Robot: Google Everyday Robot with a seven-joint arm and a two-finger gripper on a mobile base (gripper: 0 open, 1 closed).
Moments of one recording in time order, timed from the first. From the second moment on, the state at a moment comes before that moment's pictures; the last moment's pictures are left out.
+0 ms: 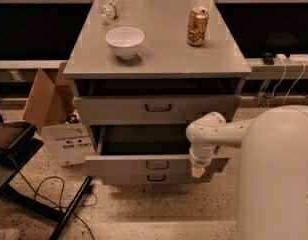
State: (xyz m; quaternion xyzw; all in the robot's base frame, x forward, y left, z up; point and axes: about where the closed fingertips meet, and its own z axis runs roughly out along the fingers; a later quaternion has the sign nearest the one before) arm 0.552 -0.180 0.433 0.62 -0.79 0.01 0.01
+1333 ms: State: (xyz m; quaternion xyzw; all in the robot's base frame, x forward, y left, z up) arm 0.555 -0.184 0.437 0.61 -0.79 0.01 0.01
